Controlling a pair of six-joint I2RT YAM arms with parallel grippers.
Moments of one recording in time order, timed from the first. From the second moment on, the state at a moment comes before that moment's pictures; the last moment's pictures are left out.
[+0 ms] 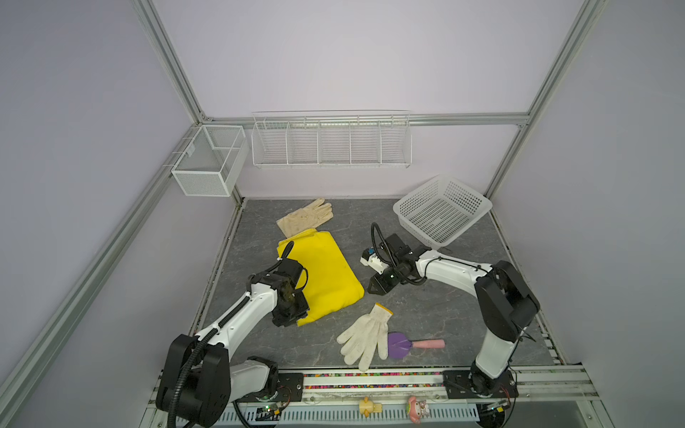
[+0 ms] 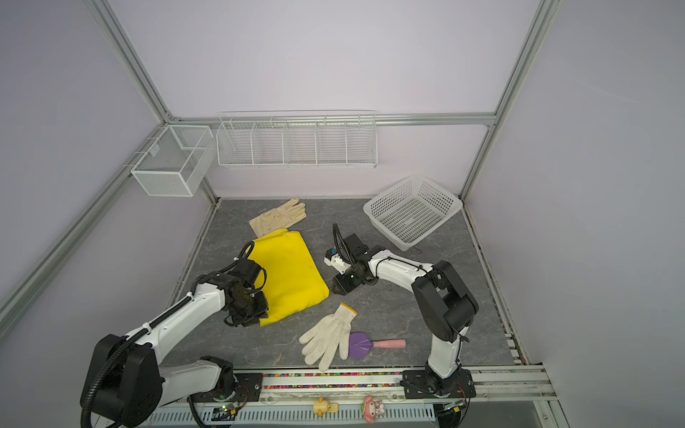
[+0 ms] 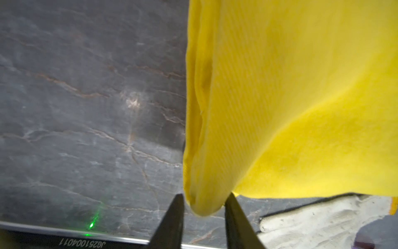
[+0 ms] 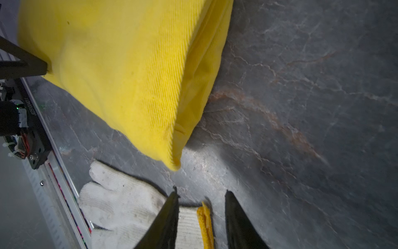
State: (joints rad) left arm -0.35 1.23 0.73 -0.98 0.12 -0.77; right arm 0.67 1.81 1.19 -0.58 -0.43 -0.01
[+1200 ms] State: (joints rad) left arm -0.35 1.94 1.37 -0.77 0.01 -0.76; right arm 0.86 1.94 1.20 -0.22 -0.52 0.13
